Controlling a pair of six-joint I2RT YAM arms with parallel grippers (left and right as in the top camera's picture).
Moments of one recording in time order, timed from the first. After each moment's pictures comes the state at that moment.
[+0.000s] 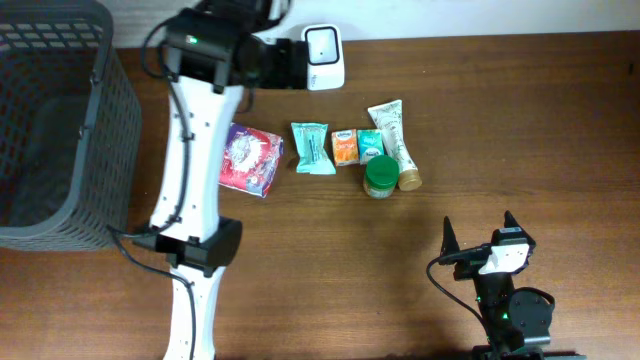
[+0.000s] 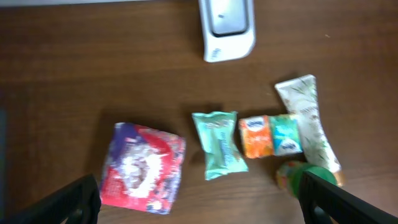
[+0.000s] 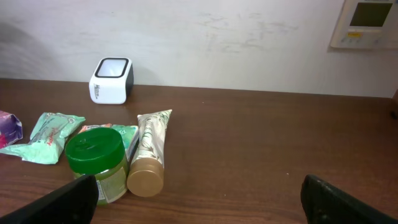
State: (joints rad) left arm -0.33 2.34 3.04 -1.69 -0.03 -0.24; right arm 0.02 0.01 0.01 -0.08 -0.02 -0.03
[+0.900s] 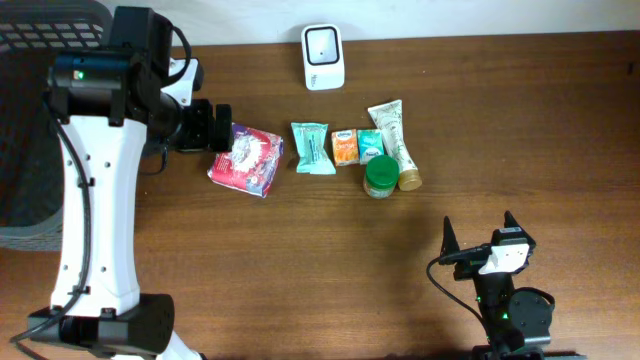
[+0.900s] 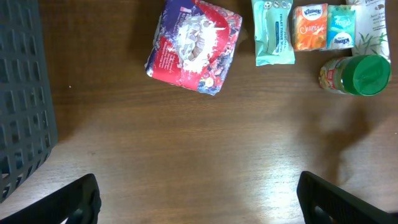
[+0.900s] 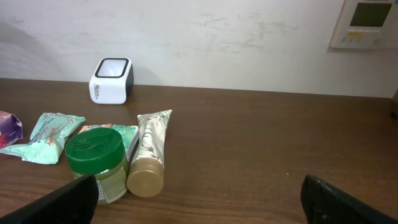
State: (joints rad) left arm -0.10 1.80 2.20 -1.69 0.09 -0.09; right arm 0.02 0.01 0.01 -0.08 -0.02 -0.03
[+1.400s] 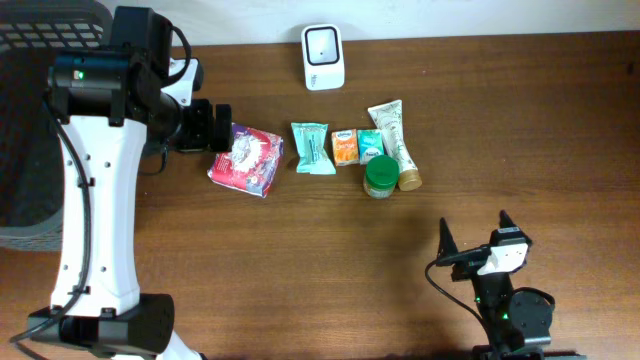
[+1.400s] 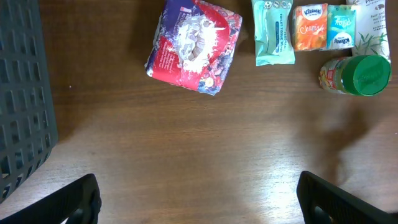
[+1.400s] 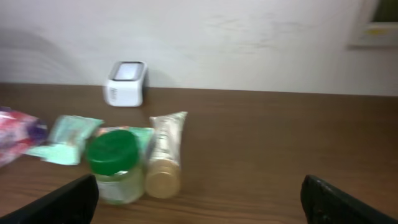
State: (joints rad) left arm -0.10 1.80 2.20 -1.69 0.09 -0.09; right arm 0.02 0.01 0.01 -0.07 -0.09 0.02
